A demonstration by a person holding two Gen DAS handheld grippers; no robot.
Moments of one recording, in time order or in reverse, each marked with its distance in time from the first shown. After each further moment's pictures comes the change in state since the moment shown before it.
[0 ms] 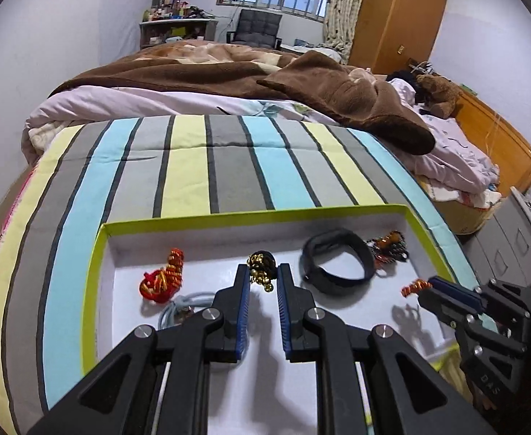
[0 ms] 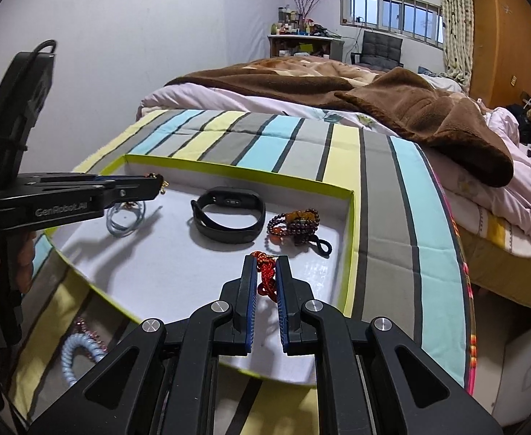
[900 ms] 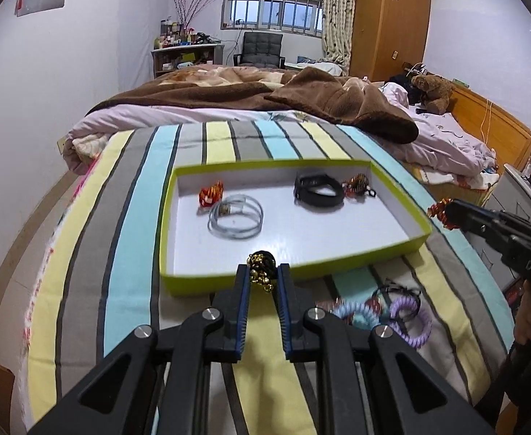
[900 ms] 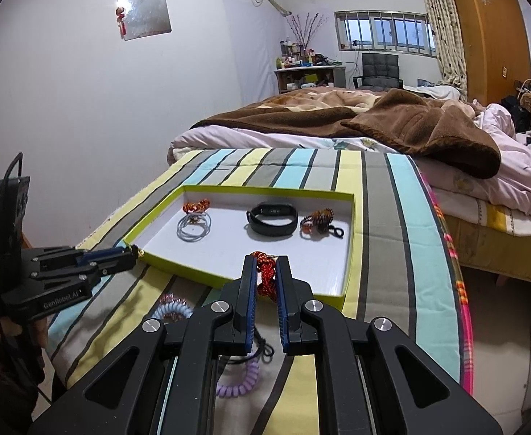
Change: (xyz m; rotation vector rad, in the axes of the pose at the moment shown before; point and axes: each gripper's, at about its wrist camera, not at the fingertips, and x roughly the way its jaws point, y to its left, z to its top) left arm -0.102 -0.007 -0.077 0.060 -0.088 0.079; right arm -0.088 0.010 -0.026 0.091 -0.150 0.098
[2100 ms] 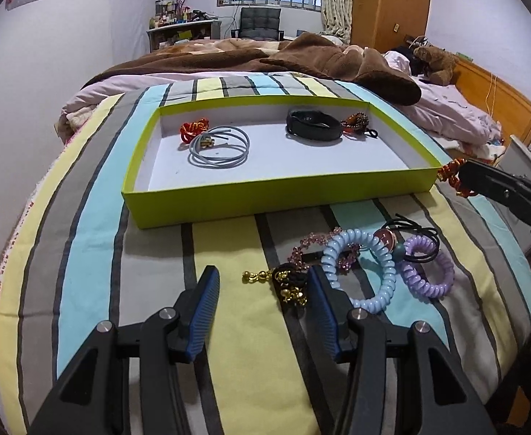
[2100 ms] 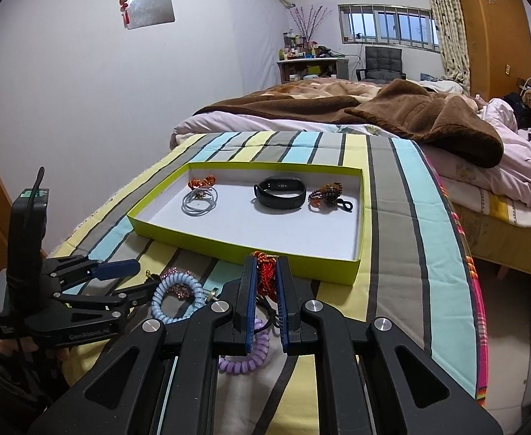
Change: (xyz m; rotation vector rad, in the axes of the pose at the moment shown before) left arm 0.022 -0.019 -0.051 0.025 0.101 0.027; right arm -0.001 0.012 -0.030 -0.010 0.031 0.008
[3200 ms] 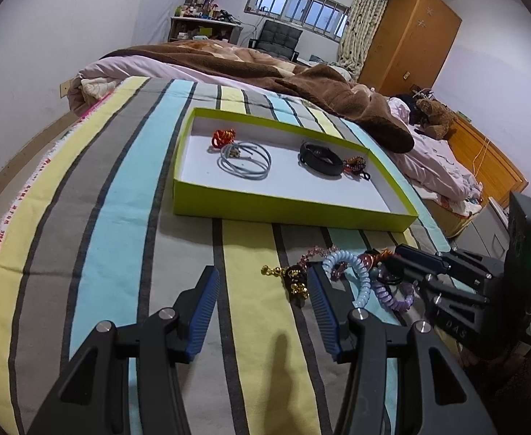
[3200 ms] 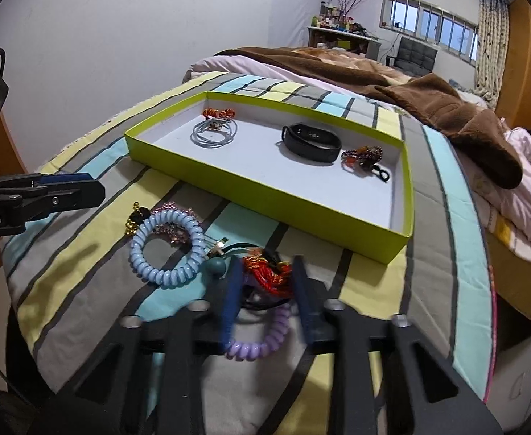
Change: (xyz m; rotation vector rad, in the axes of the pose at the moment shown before) left arm -0.030 0.043 -0.009 -0.217 -0.051 -0.138; right arm 0.041 0.031 -0.023 -0.217 0.170 -0.056
